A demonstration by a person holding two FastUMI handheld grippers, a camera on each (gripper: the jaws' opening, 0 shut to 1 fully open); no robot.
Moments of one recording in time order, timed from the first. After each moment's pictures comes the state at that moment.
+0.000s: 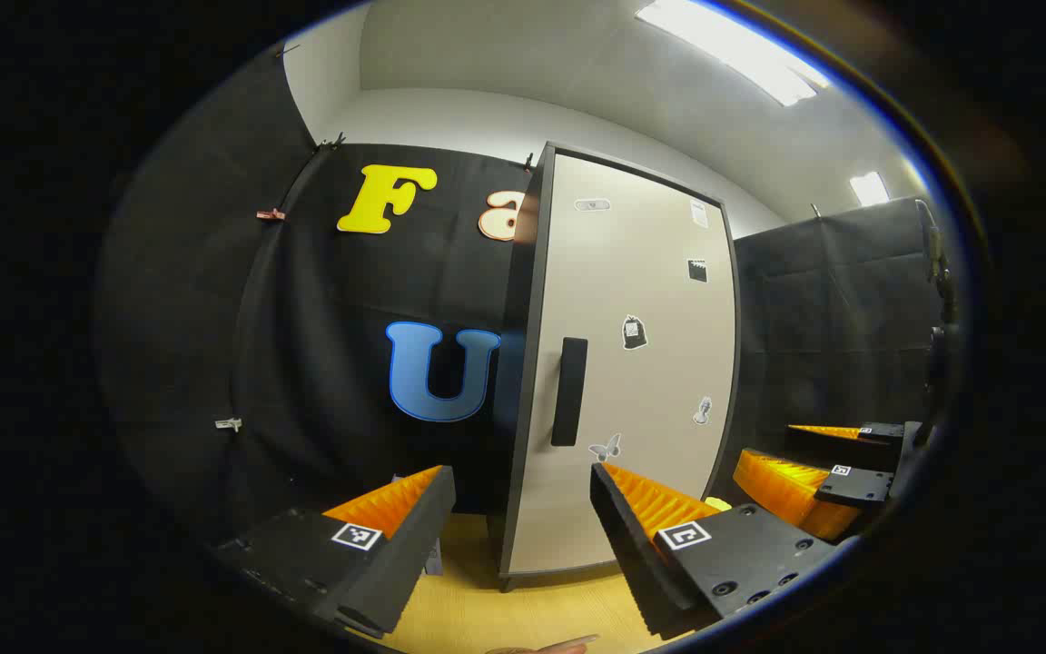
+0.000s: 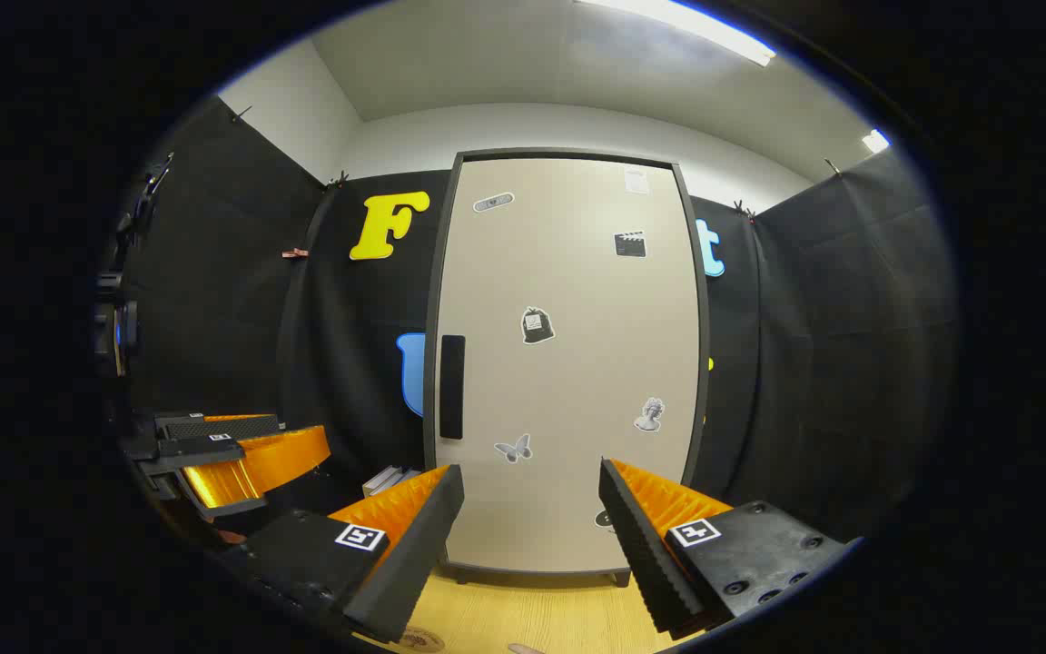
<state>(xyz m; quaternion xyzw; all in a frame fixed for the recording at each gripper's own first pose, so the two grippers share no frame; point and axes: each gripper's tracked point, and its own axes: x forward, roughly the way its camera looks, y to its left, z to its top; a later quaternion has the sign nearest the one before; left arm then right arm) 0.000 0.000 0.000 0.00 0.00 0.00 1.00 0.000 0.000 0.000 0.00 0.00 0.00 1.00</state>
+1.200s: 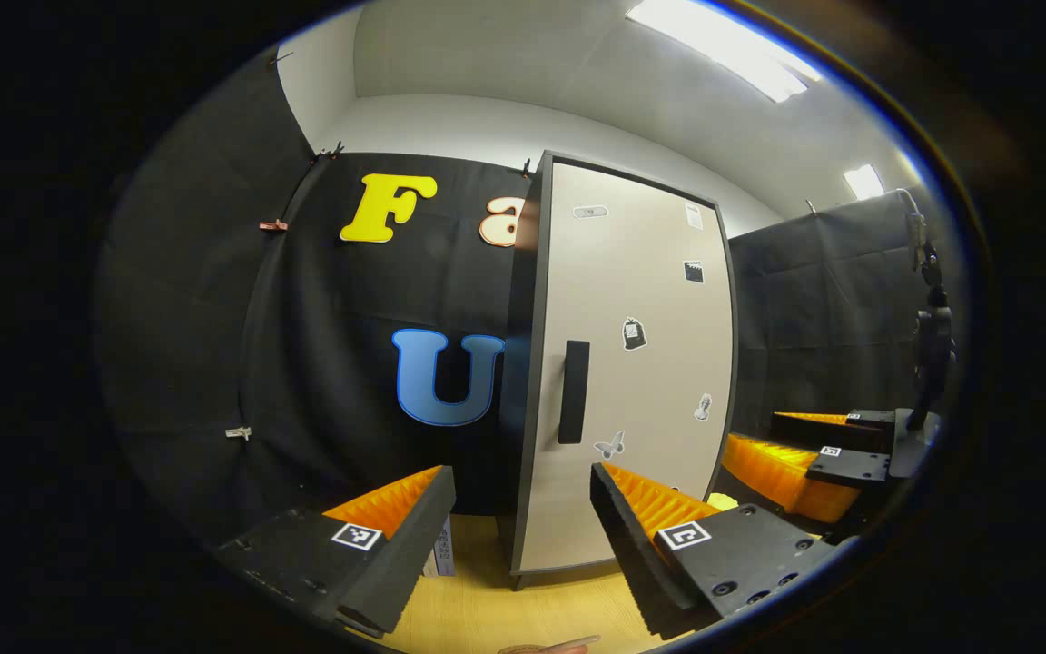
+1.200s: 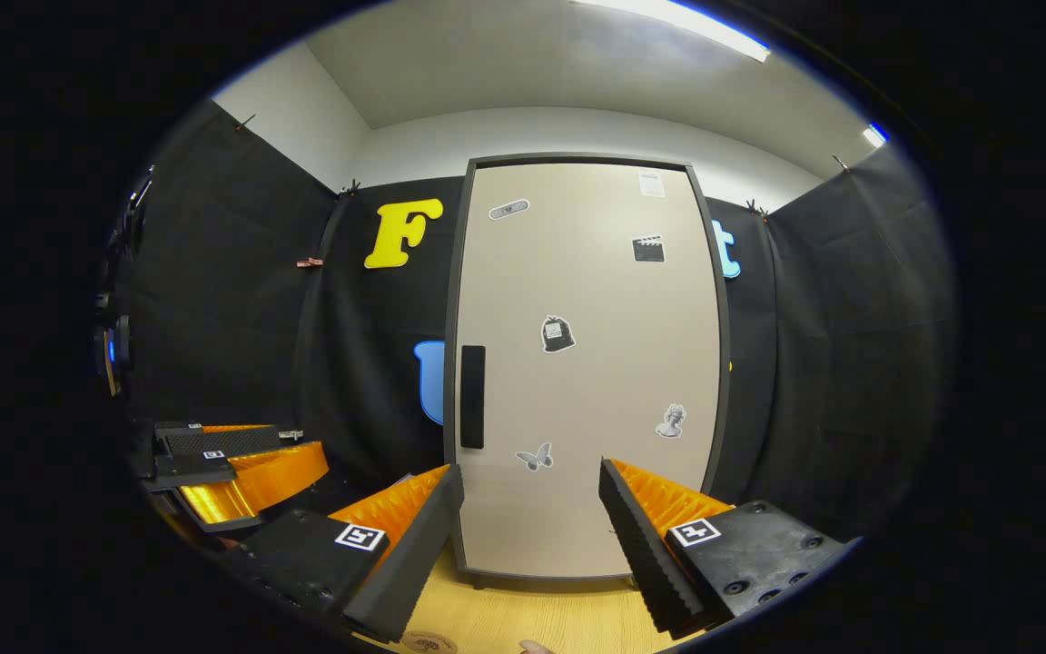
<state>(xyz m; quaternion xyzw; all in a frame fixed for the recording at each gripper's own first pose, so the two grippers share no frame) -0.022 0.011 0.000 0.01 0.00 0.01 1.00 0.009 0.020 0.012 0.01 -0.02 0.03 1.00</state>
